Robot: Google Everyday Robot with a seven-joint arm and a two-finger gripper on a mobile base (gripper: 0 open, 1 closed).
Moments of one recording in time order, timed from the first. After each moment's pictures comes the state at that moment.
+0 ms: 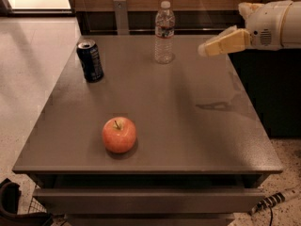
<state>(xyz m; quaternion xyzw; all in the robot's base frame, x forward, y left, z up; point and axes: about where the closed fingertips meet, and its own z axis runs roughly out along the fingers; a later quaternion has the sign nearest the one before) 0.617 -0.179 0.996 -0.39 0.72 0.15 0.56</state>
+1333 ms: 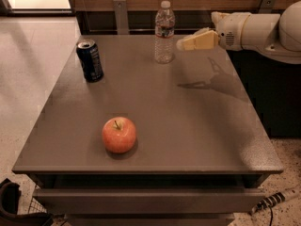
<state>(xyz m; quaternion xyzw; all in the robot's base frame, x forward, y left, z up) 0.703 -0.151 0.951 -0.35 0.71 0.22 0.58</state>
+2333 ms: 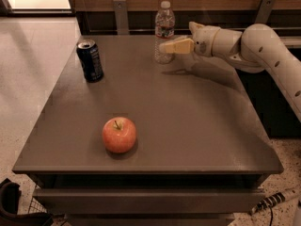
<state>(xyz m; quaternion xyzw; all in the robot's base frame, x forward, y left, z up) 0.775 -0.101 0.903 -0.33 0.67 0.28 0.60</state>
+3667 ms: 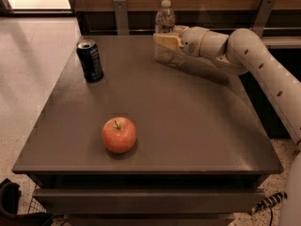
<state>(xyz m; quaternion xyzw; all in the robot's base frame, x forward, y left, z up) 0.791 -0.066 0.902 -0.33 0.64 0.31 0.62</state>
